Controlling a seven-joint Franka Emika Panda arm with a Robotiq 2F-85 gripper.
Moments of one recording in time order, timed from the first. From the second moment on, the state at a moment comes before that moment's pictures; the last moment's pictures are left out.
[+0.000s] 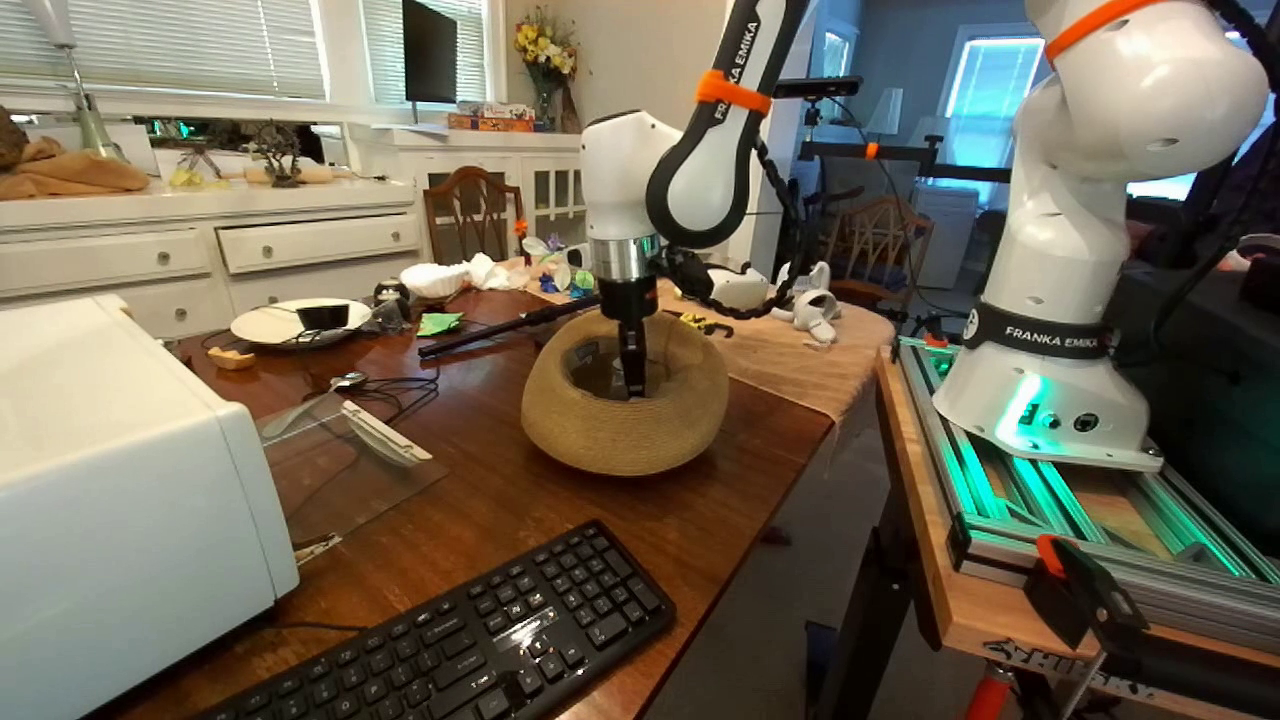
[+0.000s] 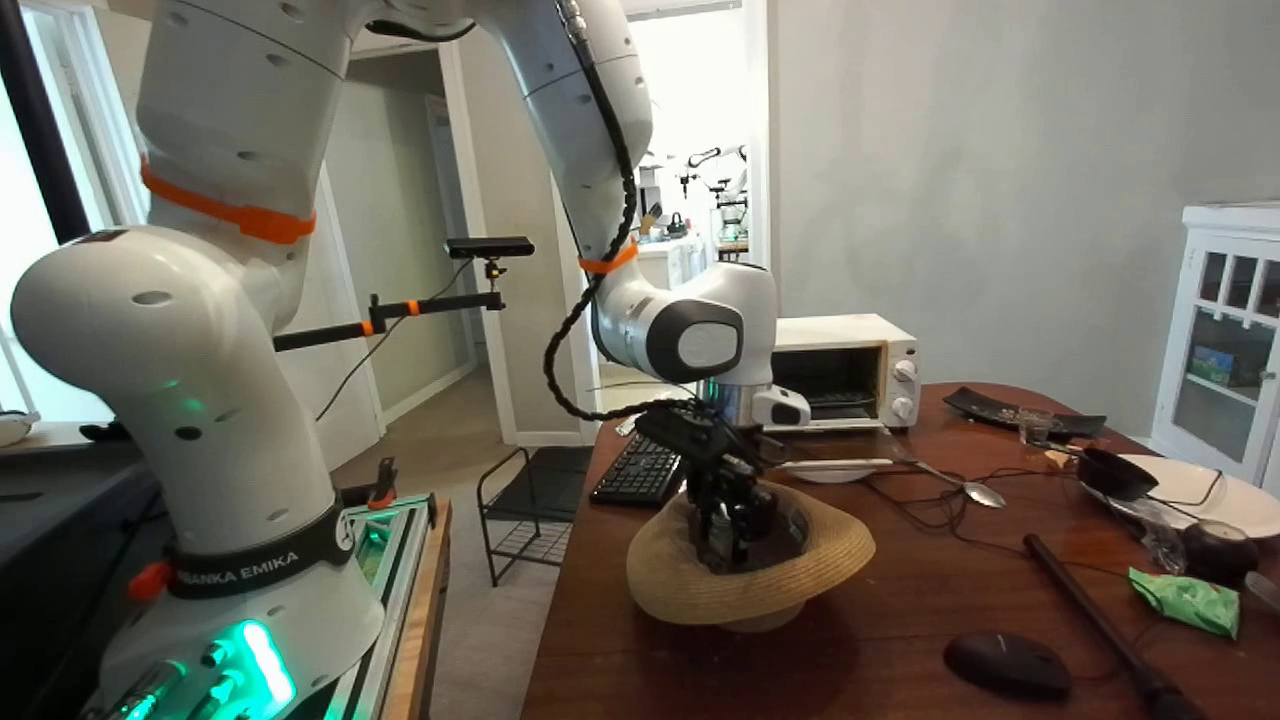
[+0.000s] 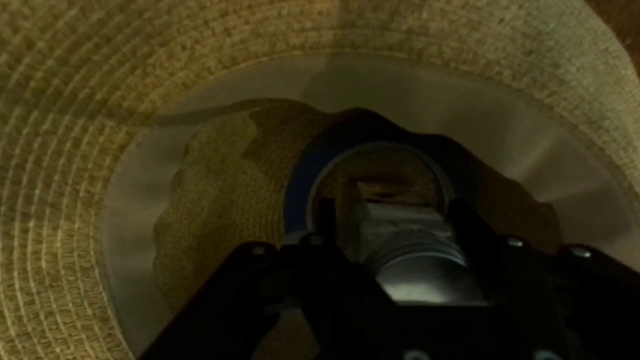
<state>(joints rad) 0.09 0.42 0.02 -2.42 -0.16 2.73 -0.11</state>
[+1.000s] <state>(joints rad) 0.12 0.13 0.07 -2.41 -0.17 2.43 -0.10</state>
